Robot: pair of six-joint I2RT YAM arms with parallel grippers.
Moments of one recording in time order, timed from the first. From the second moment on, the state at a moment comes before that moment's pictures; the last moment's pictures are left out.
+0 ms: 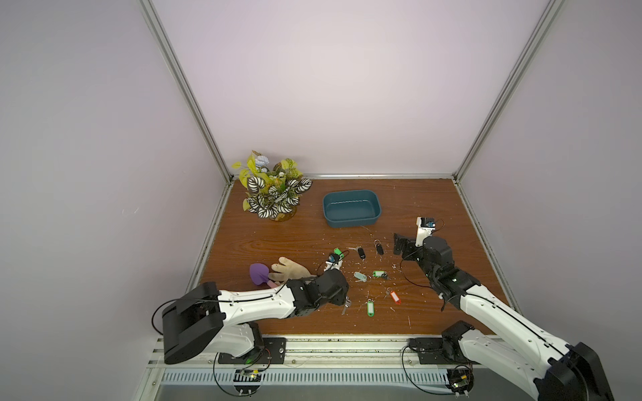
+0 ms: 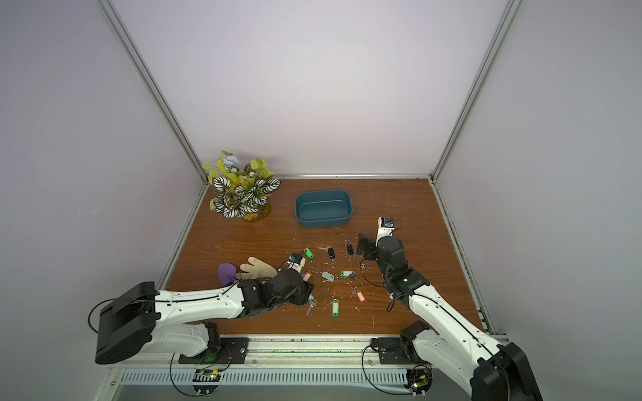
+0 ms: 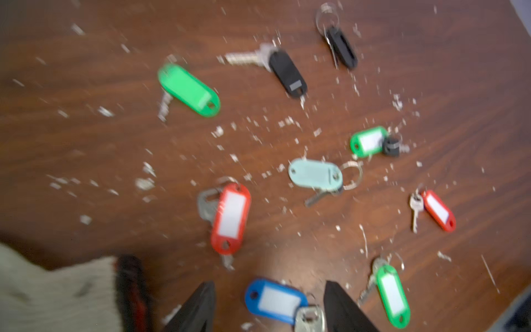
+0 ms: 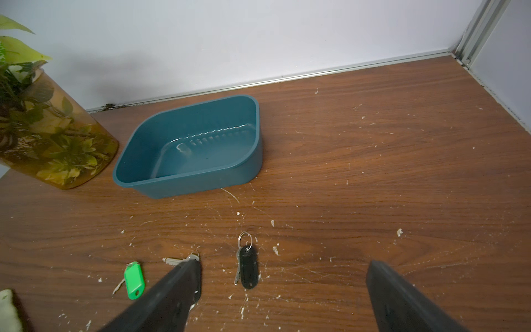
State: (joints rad) left arm -1.05 1.29 0.60 -0.15 -0.27 -0.67; right arm 0.50 0.93 0.51 -0.01 0.34 0.37
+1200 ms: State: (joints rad) left arm 0.02 1.45 0.28 0.99 -0.18 0.07; right arm 0.13 1.52 0.18 1.16 0.43 -0.07
